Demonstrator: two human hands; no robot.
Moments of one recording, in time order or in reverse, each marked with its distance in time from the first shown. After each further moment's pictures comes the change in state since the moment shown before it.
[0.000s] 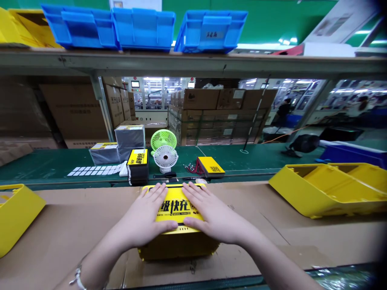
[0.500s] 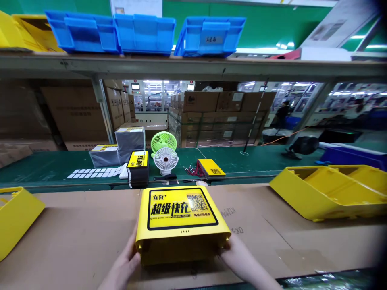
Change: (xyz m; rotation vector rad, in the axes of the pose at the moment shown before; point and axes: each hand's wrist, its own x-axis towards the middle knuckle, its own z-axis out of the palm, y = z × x) left_hand -0.085 -0.056 0.102 -1.023 0.187 -0.267; right_hand -0.064 0.050 0.086 0.678 0.264 0.430
